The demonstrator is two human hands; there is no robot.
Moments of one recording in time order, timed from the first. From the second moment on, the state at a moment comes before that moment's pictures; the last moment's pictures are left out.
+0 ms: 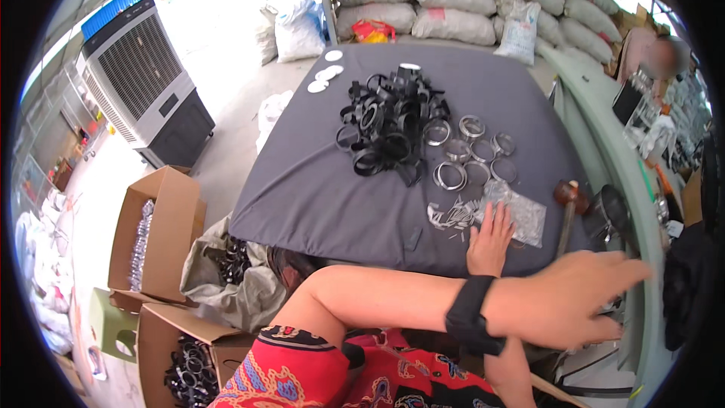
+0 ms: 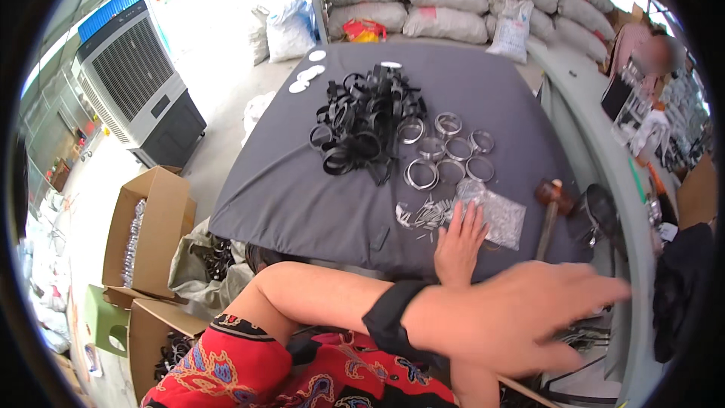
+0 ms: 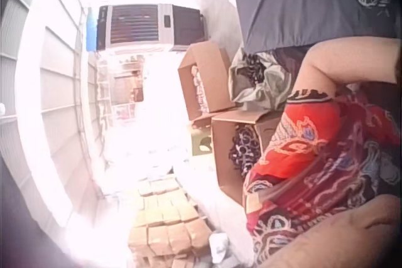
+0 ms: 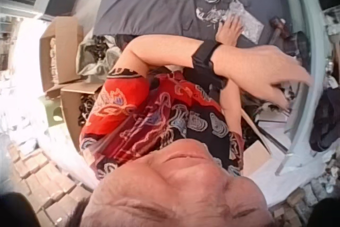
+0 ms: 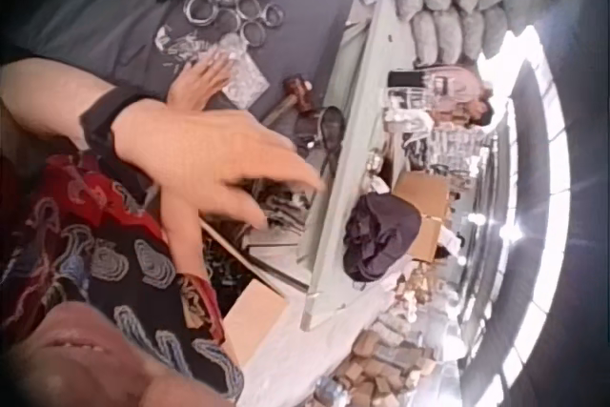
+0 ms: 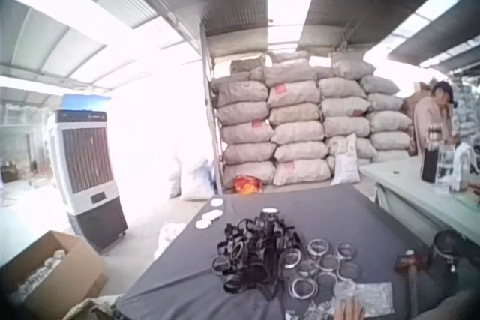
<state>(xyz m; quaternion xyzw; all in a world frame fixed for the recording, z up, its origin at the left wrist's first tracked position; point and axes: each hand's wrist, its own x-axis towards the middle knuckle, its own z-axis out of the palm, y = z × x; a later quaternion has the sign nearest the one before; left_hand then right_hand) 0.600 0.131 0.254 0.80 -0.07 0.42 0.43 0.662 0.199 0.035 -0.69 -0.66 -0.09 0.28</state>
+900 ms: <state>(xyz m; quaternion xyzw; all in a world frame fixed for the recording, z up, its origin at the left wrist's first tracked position) 0.423 0.347 0.061 0.79 0.55 0.25 0.09 0.671 0.202 0.021 -0.65 -0.66 -0.11 0.36</state>
